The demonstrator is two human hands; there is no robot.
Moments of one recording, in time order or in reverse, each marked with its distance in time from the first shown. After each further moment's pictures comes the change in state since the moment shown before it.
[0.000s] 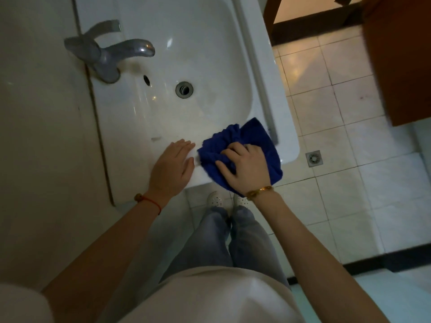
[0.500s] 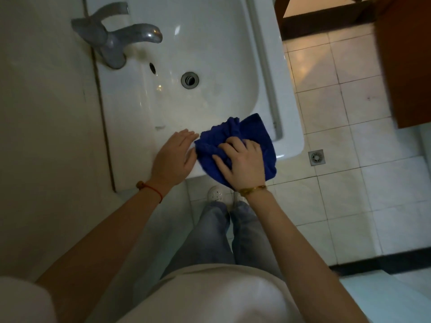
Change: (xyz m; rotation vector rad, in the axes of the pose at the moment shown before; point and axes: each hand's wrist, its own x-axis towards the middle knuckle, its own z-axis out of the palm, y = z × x) left_hand -0.002 0.000 0.000 -0.016 -0.006 -0.016; right_hand -0.008 -0.018 0.016 -0.042 0.116 -0.054
